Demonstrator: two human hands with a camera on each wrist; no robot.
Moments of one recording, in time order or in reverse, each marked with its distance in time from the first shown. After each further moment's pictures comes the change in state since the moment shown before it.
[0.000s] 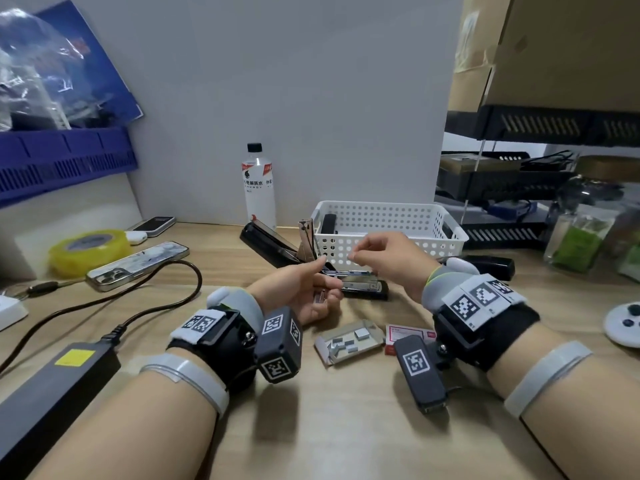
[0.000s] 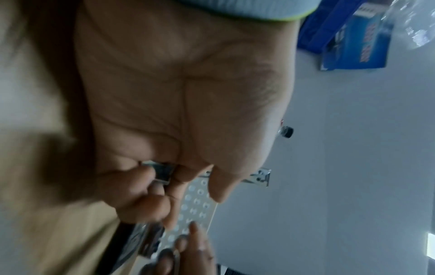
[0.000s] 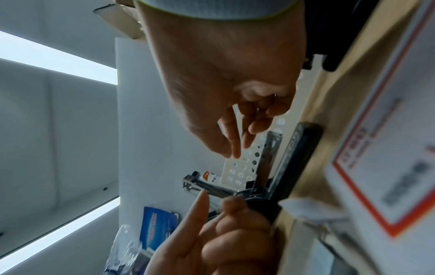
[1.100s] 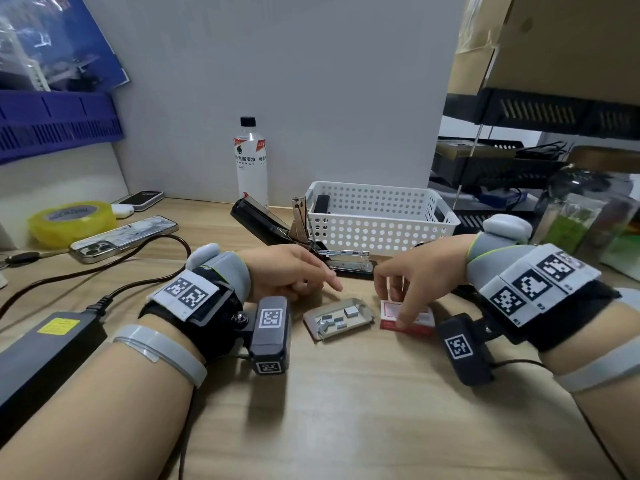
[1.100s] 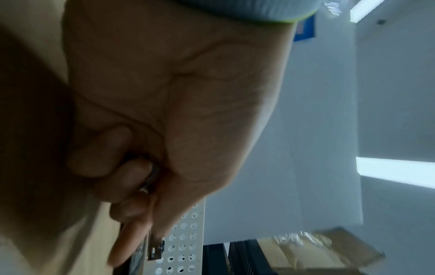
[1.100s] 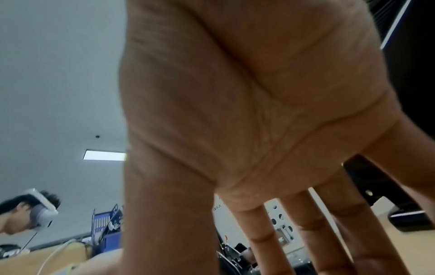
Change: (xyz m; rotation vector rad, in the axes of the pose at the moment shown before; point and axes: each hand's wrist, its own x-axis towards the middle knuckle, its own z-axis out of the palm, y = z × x) left_hand -0.016 0.008 0.002 0.856 0.007 0.046; right_hand -0.043 -0.030 -0.047 -1.054 -0.744 0.181
